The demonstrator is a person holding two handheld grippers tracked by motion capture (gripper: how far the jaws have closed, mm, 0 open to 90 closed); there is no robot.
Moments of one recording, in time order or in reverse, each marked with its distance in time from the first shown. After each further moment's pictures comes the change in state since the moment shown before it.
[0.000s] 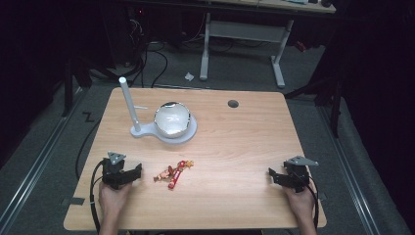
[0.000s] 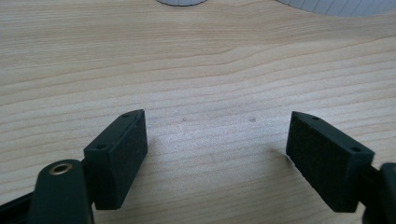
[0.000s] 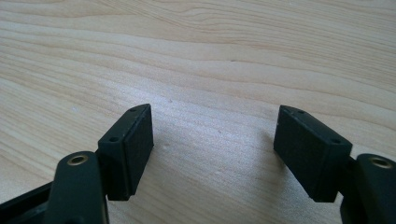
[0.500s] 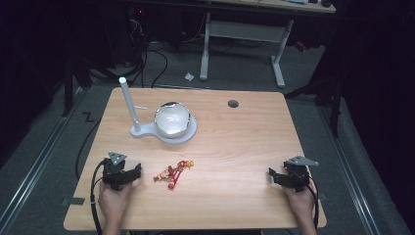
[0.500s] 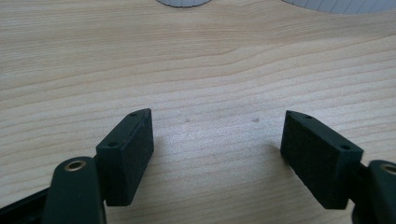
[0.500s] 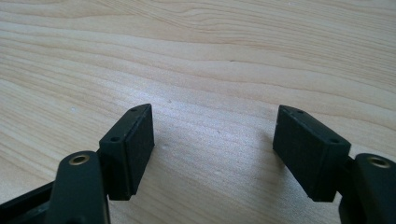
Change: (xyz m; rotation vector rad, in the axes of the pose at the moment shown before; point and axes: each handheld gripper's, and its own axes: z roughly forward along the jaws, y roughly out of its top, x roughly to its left) left arm 0.001 -0.002 0.001 -0.021 0.000 0.024; right arm 0.000 0.000 0.000 -0.002 -0.001 0.000
